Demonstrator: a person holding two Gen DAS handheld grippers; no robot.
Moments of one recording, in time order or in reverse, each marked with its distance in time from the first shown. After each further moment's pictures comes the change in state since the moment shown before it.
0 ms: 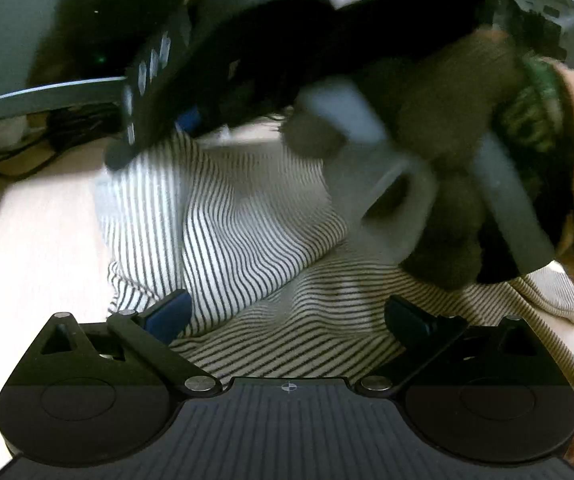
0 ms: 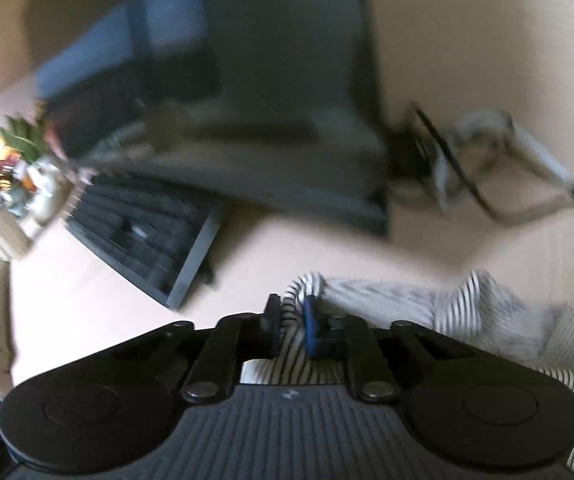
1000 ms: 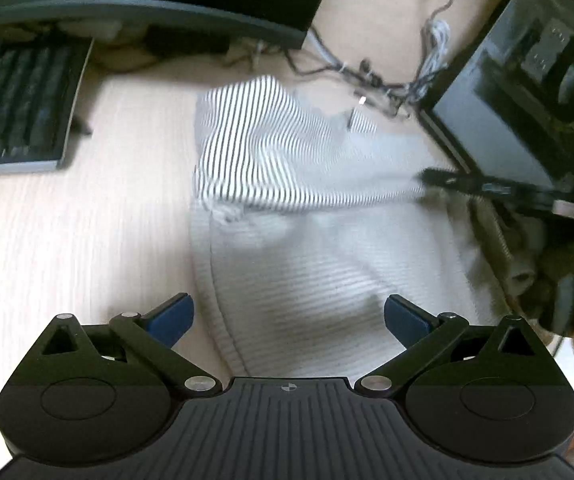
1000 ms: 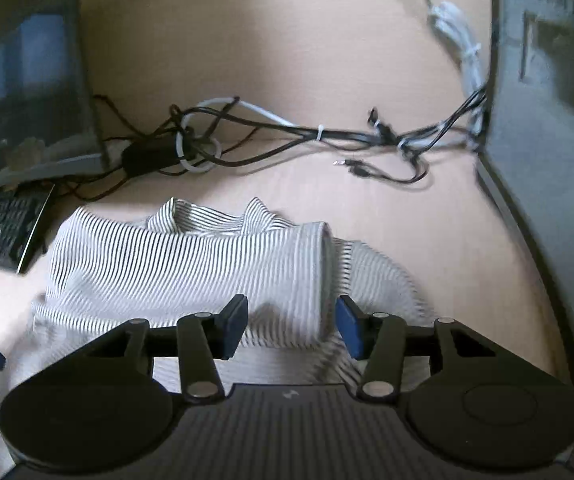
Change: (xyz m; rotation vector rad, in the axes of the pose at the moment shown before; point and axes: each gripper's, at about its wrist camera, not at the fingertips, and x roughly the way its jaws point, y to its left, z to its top) left arm -0.051 0.050 -0.010 -0.290 0.197 0.043; right arm -0.119 -0.078 -0.089 0.168 -0.058 -0.478
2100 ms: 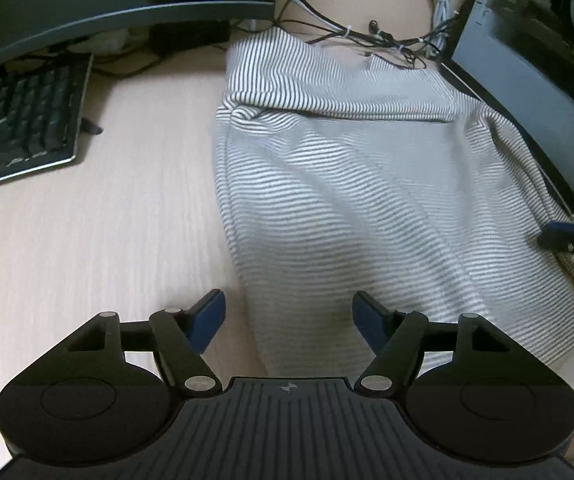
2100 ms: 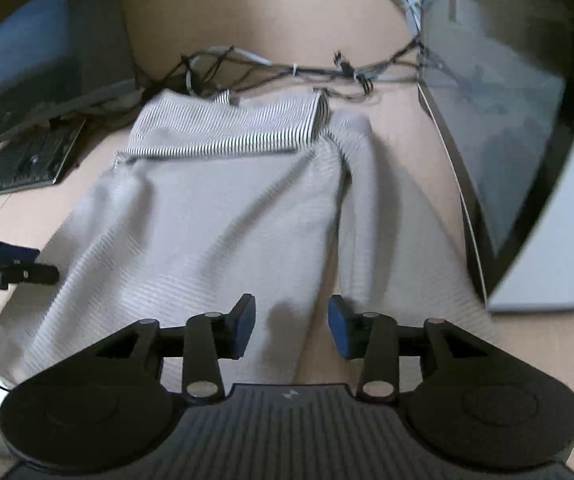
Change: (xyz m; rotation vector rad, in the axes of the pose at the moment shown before) left arm 0.009 -0.048 -0.024 0.105 0.047 0.220; right arm -0.093 -0.048 -0.085 0.026 0.137 0.021
